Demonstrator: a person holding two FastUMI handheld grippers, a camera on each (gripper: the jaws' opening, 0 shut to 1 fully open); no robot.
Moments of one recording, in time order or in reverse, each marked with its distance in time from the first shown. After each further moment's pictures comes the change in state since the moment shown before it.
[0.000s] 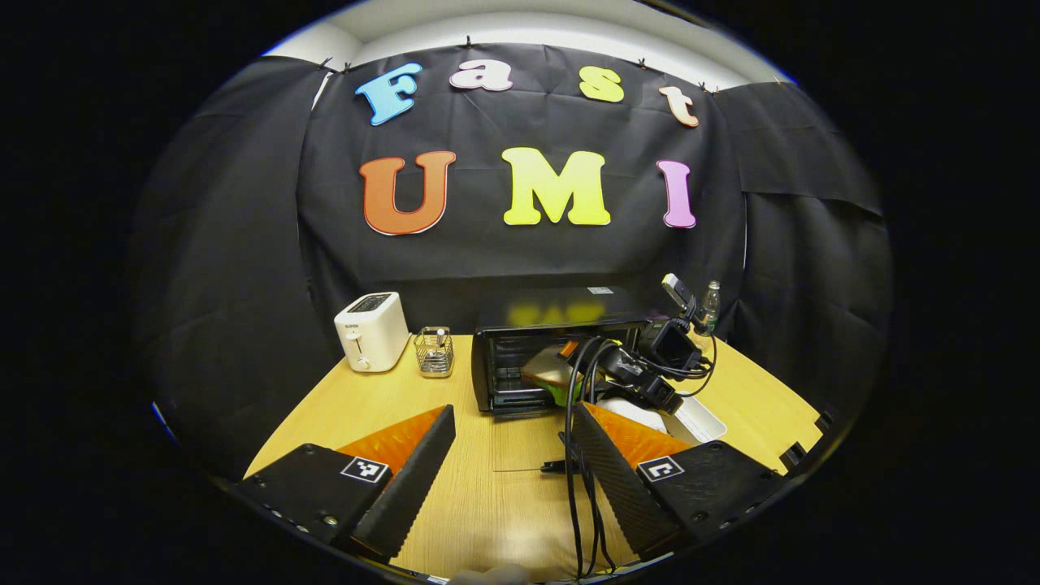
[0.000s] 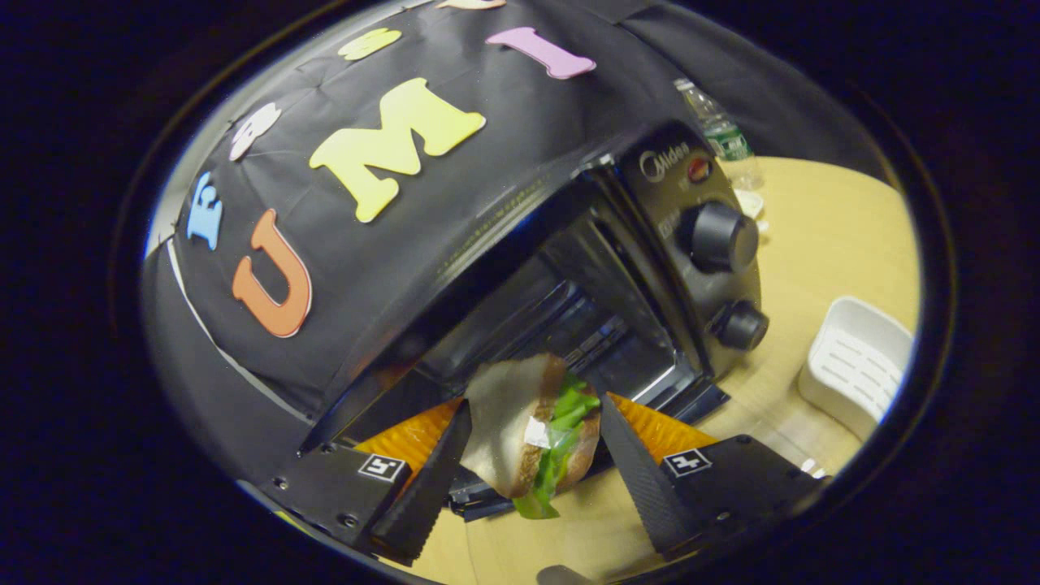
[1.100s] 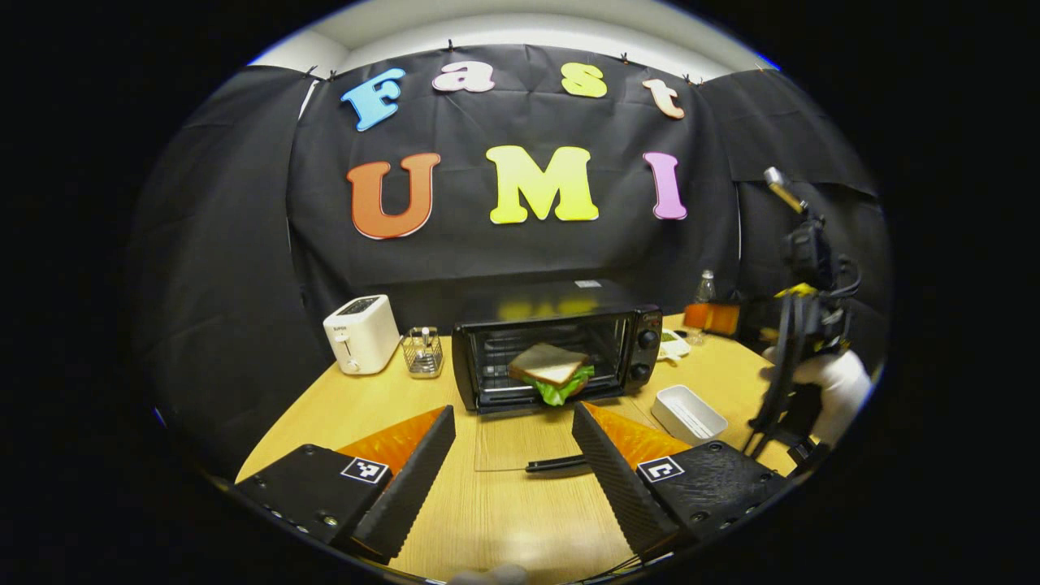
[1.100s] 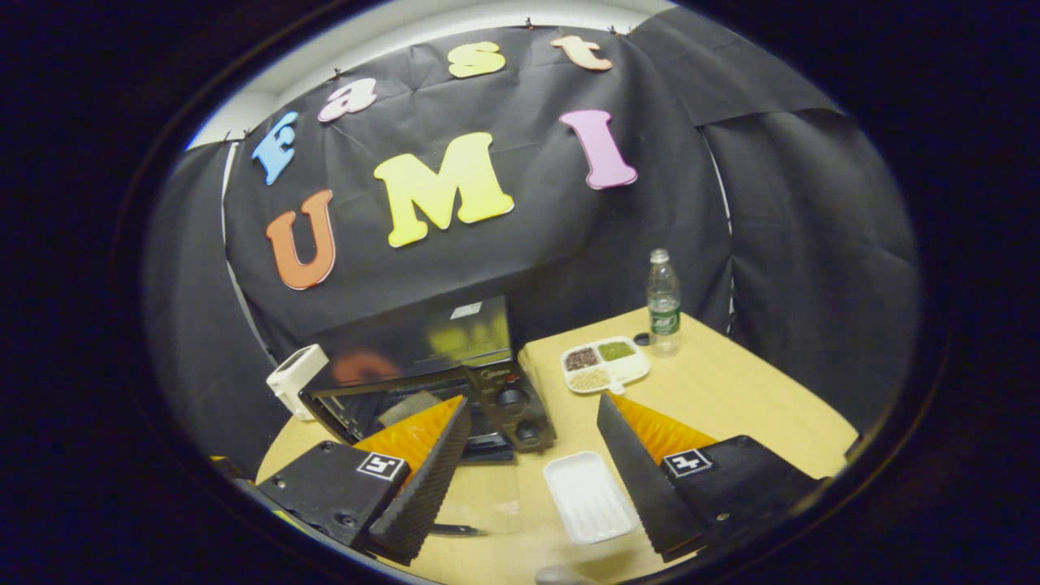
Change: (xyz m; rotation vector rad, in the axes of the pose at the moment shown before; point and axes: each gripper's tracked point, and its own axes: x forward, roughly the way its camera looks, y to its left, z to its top) left arm 0.018 -0.030 -0.027 0.040 0.006 0.010; right arm -0.205 -0.096 0.143 -0.420 -0.140 -0.051
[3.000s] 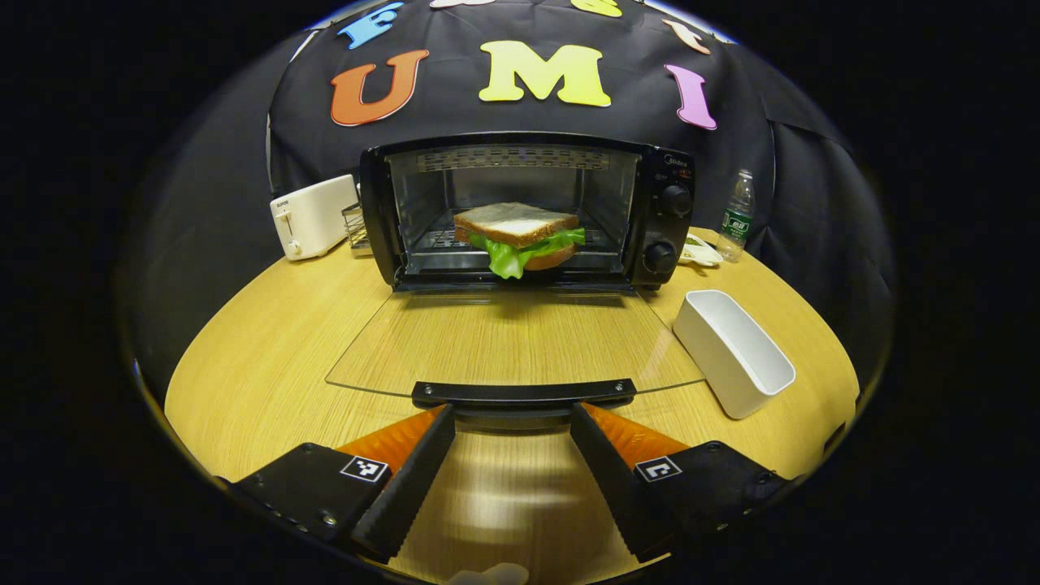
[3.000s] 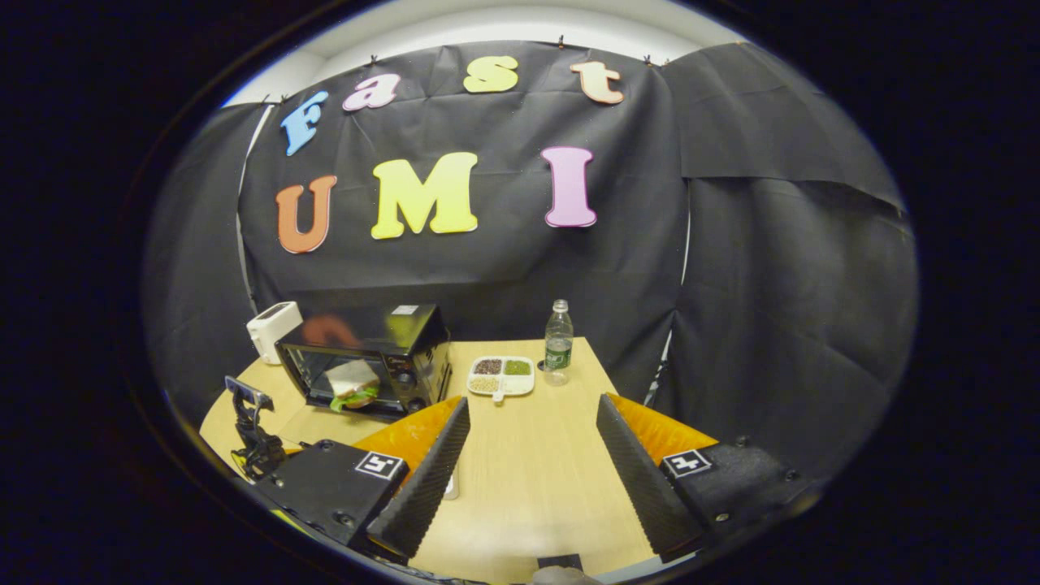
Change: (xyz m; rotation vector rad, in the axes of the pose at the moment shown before) left arm 0.099 -0.077 -0.147 -0.085 0.302 0.034; right arm -0.114 -0.137 0.070 -0.212 0.050 -0.059
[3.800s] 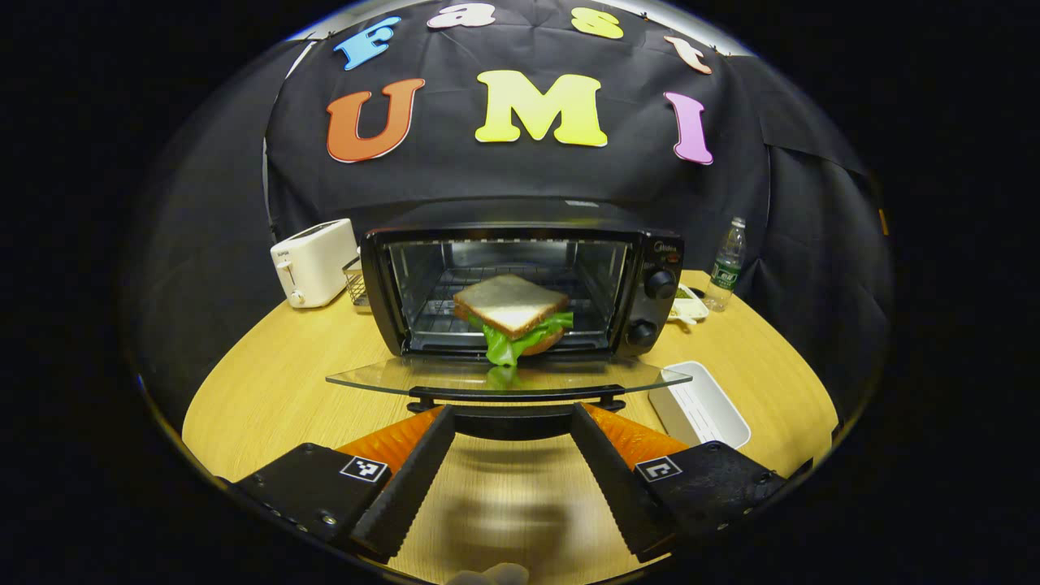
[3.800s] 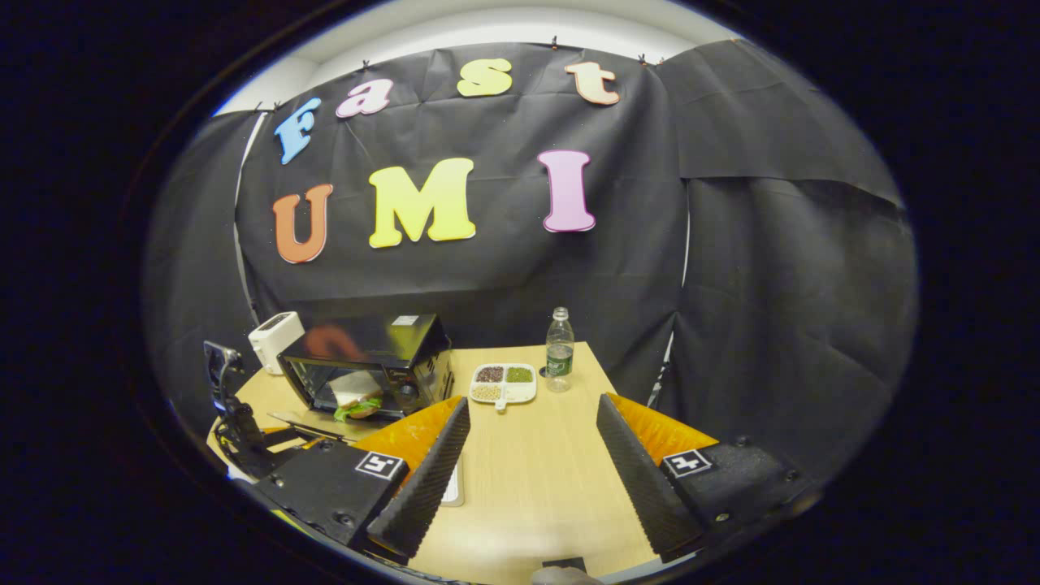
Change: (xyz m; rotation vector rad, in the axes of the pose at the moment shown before) left arm -0.023 -0.003 0.094 -0.006 -0.115 -0.015; right arm 0.004 -0.002 0.019 0.023 -0.012 0.003
